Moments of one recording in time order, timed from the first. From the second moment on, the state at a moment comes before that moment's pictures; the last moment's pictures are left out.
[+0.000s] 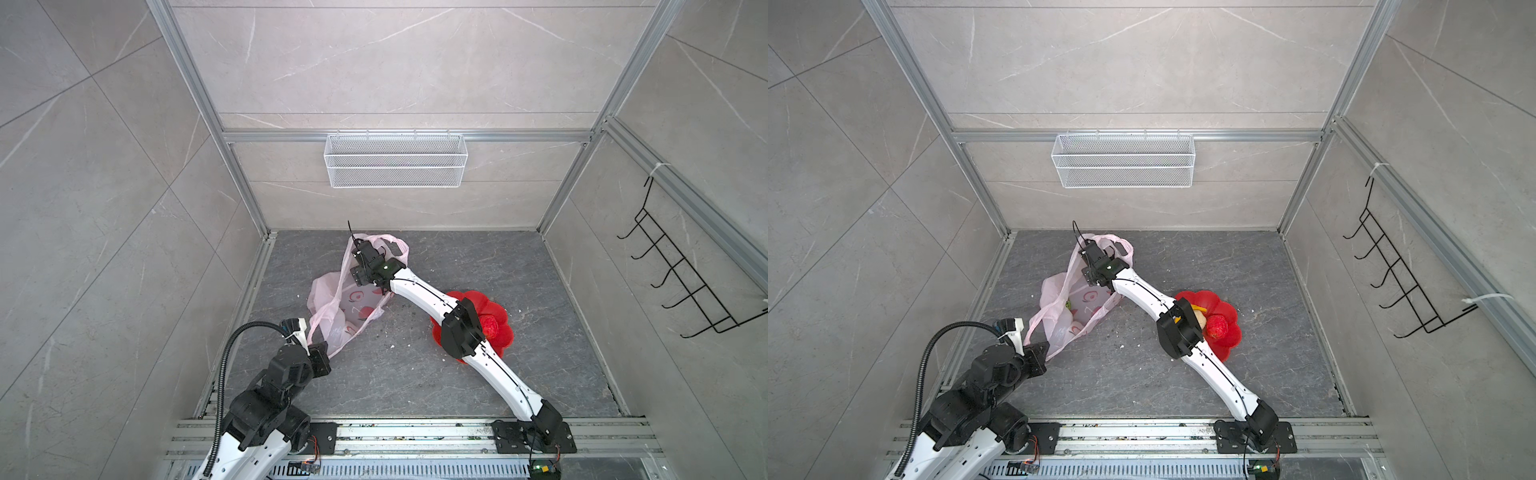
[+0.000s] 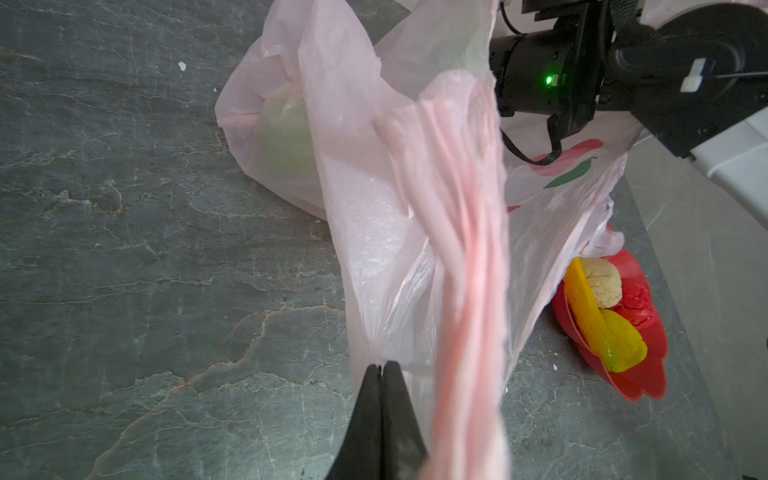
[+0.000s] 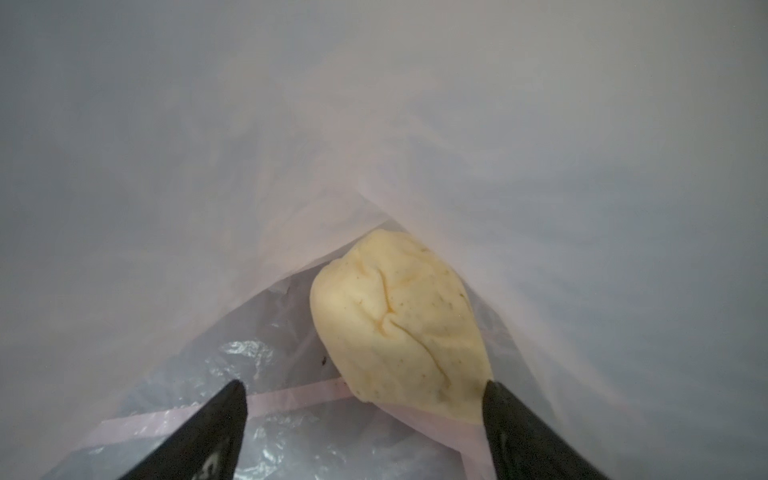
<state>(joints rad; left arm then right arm) -0.55 0.33 0.51 -0.79 -0.17 -0.68 0.79 2.79 2.70 -0.70 0.35 0.11</state>
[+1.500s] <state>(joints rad) -0.55 0.32 0.56 -0.83 -0.03 -0.75 0.84 2.77 2.64 -0.61 0.37 0.02</state>
